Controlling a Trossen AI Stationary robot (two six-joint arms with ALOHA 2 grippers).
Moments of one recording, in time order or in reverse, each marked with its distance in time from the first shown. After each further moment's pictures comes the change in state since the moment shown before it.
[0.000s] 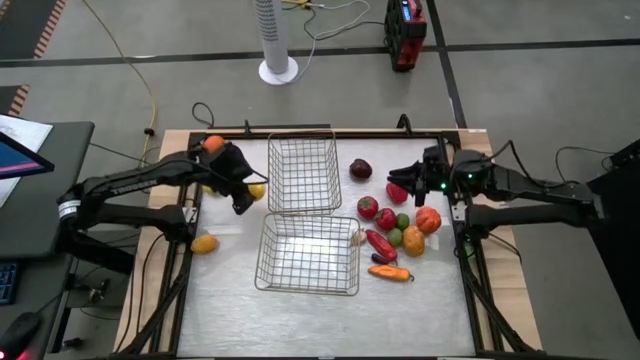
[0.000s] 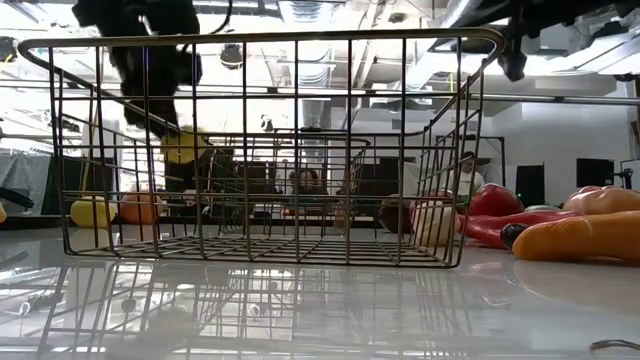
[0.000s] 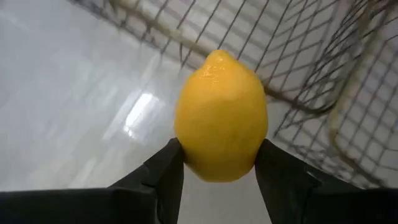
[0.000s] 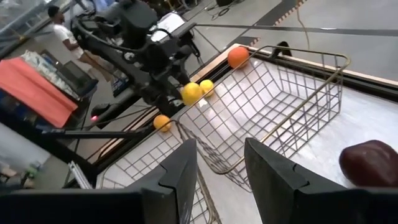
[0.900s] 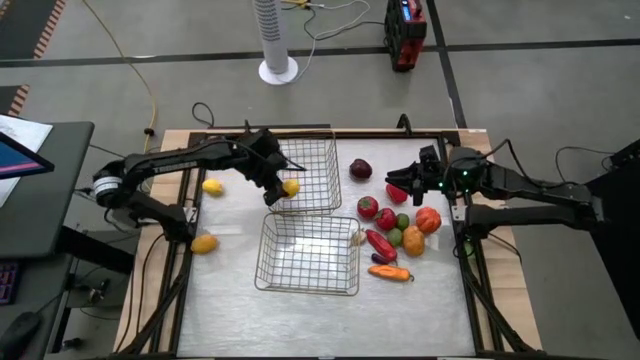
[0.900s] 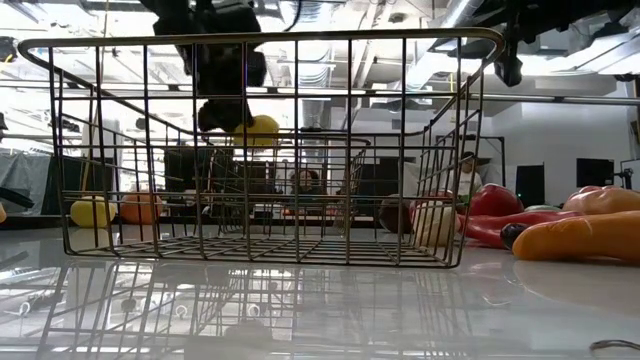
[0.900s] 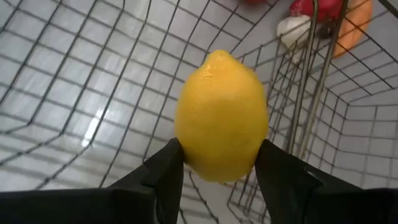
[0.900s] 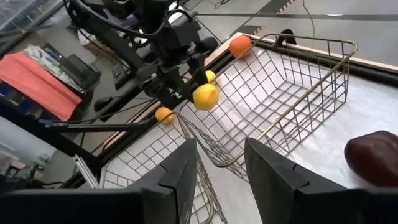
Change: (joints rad) left arm 0.001 0.386 0.240 0.169 0.210 0.063; right arm -0.039 0.026 0.000 -0.001 -0.080 0.005
